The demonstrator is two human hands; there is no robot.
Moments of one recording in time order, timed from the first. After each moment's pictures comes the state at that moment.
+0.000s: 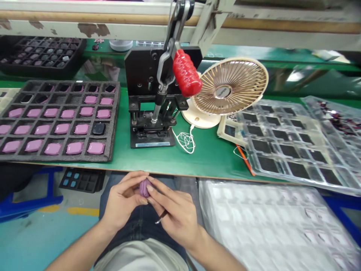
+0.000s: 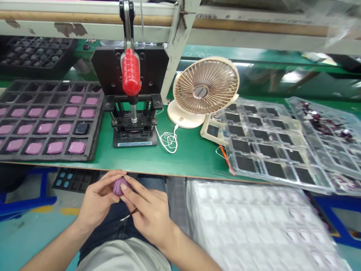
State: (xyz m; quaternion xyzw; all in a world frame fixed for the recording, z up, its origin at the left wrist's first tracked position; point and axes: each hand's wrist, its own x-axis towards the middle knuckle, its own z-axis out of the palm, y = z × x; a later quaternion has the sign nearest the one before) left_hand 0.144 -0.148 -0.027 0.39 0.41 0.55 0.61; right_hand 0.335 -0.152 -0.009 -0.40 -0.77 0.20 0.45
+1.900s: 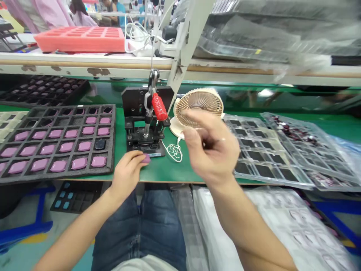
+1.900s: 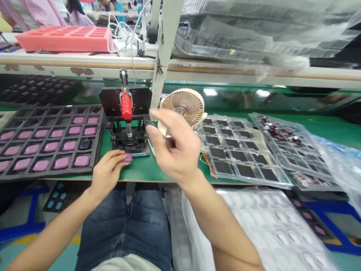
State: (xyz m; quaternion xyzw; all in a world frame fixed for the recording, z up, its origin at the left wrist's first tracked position) left_hand 0.153 -0.054 0.001 0.76 0.43 0.49 0.06; right_hand 0.376 -0.034 0.118 -0.43 -0.71 0.05 0.56
